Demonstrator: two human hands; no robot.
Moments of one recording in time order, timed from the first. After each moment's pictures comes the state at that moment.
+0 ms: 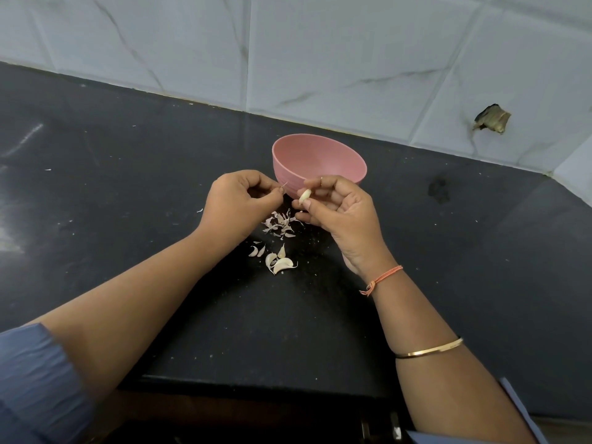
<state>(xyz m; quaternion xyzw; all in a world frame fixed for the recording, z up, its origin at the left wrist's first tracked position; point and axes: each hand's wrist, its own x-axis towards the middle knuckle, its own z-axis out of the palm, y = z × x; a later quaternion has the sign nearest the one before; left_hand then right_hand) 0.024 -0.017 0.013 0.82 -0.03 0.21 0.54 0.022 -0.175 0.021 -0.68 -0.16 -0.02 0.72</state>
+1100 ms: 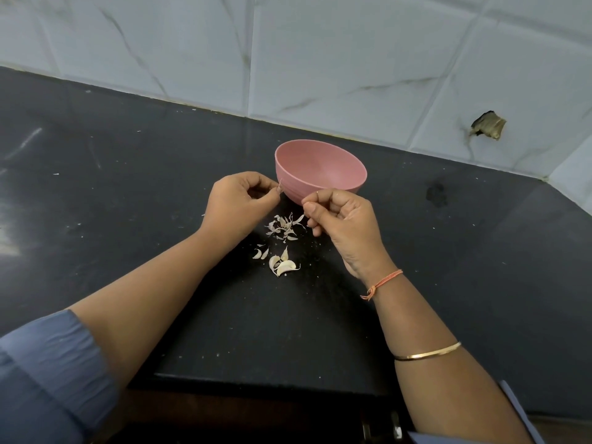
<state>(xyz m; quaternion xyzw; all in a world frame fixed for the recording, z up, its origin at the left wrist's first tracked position) 0.031 -0.010 0.010 0.82 -0.03 0.22 0.53 0.018 -0.173 0.023 -0.74 -0.15 -0.06 0.65</state>
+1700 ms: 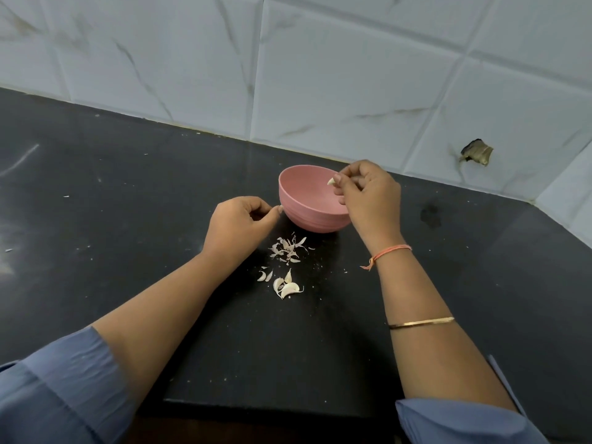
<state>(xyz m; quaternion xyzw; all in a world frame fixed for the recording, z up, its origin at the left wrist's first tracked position) 0.038 -0.002 0.008 0.85 0.00 0.22 0.48 0.065 -0.179 0.065 -0.84 -0.09 -0.26 0.48</state>
